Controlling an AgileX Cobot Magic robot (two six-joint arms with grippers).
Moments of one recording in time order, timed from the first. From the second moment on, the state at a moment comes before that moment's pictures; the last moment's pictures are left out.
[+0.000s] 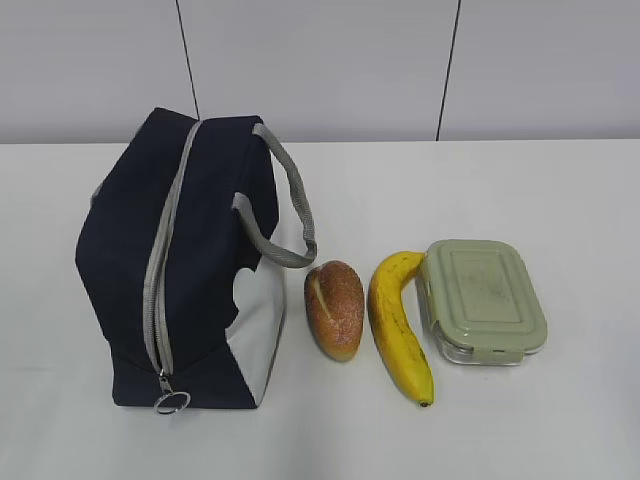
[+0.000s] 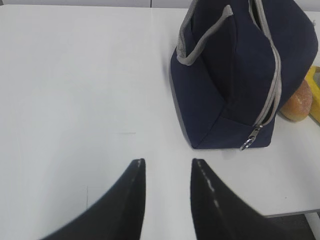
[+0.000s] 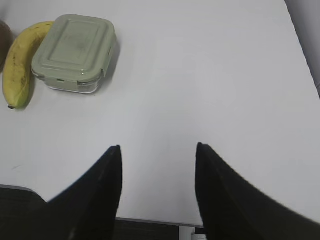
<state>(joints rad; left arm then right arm) 0.02 0.01 -0.53 -0.22 1.07 0.04 -0.04 -0.02 -0.50 -0.02 1.15 -0.13</state>
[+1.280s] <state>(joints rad) 0.02 0.01 -0.53 -0.22 1.07 0.04 -0.04 0.71 -0.72 0.08 1.09 -0.01</state>
